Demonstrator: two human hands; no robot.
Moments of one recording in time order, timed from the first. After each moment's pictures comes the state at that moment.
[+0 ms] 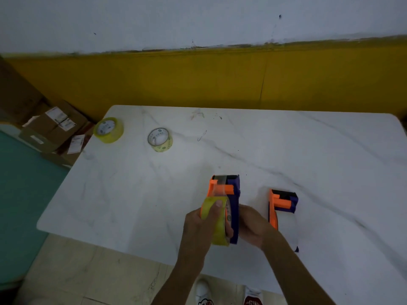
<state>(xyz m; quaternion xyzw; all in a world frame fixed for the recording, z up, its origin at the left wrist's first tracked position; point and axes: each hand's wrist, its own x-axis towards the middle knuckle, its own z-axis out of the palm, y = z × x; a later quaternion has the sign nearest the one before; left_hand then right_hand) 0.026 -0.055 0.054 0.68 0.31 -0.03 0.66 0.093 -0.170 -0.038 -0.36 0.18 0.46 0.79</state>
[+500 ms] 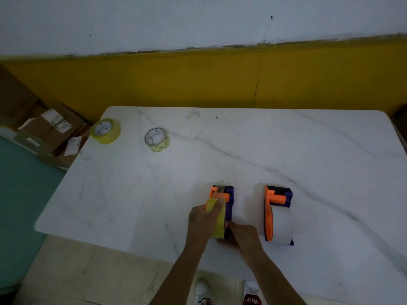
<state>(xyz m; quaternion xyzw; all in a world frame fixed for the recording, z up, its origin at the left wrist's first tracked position) 0.046 -0.052 -0.007 0.76 0.36 -0.09 0.54 0.047 -0.161 -0.074 -0.59 0.35 0.38 0.62</state>
